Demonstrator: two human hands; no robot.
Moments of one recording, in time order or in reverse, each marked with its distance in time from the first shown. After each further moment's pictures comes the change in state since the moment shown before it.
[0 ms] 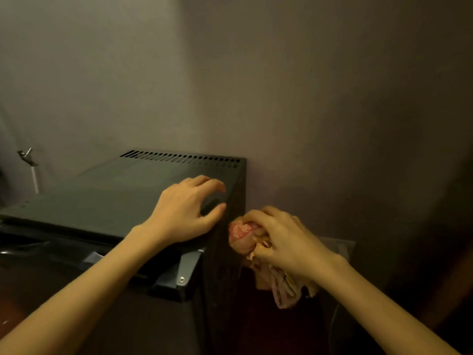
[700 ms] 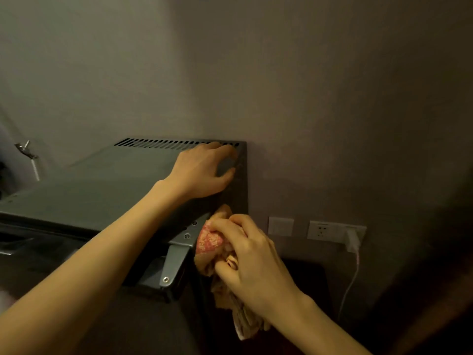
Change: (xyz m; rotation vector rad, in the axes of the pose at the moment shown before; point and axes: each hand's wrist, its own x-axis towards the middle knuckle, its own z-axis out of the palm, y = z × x) left_hand 0.070 0.001 0.022 0.078 -0.116 -0.035; right_hand -0.011 -0.033 0.059 0.334 0.225 -0.048
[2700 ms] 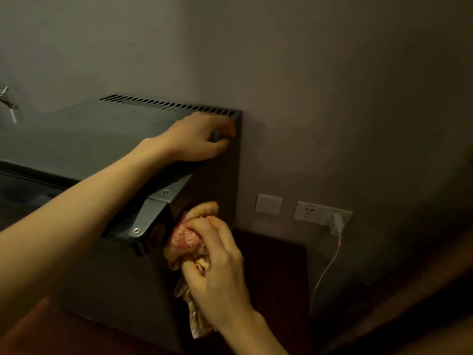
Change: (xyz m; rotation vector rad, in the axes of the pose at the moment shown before) left_hand 0.003 0.000 0.016 -0.235 -0.087 0.024; right_hand -0.047 0.009 0.067 0.309 0.179 0.092
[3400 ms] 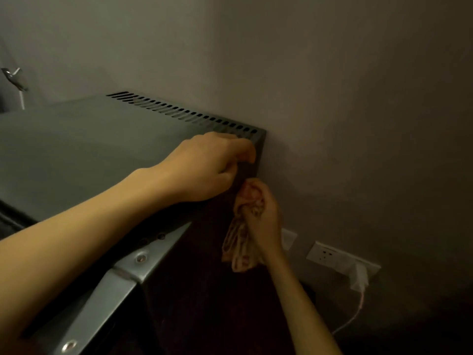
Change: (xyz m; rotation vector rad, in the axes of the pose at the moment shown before) left_hand 0.013 -0.014 0.014 0.034 0.063 -0.024; right_hand 0.174 0.146 -0.017 0.126 0.123 0.091
